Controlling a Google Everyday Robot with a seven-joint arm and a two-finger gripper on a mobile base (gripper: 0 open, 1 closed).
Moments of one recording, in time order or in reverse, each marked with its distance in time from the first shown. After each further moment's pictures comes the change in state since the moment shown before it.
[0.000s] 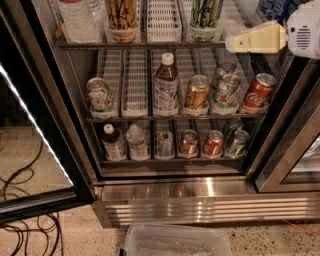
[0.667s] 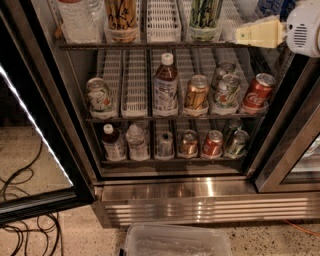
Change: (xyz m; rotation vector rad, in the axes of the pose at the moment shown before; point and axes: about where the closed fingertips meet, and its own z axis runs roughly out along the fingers) arm -0.009 -0.011 0.004 0.080 -0.048 -0.001
